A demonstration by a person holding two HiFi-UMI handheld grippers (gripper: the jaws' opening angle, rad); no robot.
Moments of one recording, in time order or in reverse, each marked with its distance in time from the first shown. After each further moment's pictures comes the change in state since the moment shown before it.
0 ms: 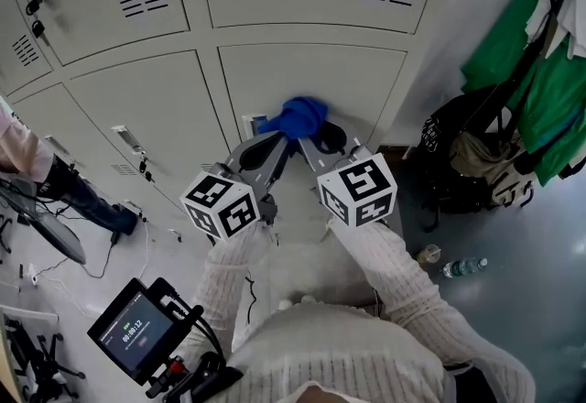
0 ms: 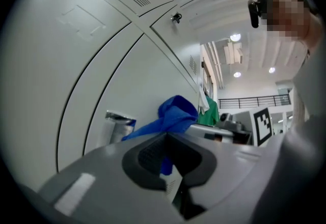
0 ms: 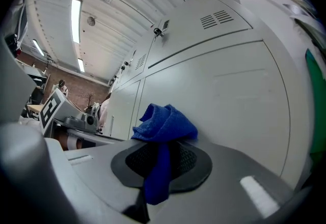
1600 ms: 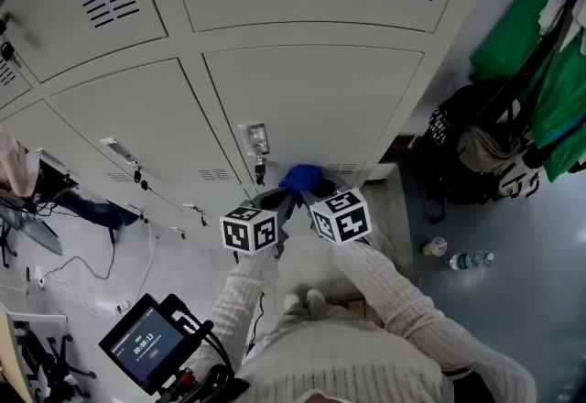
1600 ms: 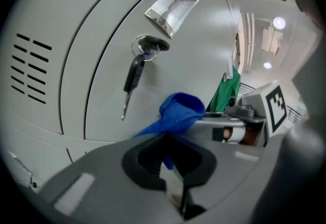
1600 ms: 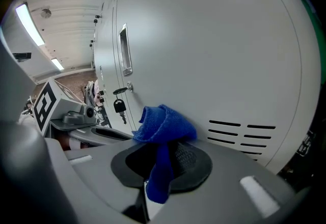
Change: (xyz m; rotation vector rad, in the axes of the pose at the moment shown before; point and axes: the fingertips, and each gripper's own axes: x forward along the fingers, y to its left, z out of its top) left arm -0.012 0.049 -0.211 -0.247 0.456 0.140; right arm -0.003 0.025 -0.221 0.279 0.503 0.019
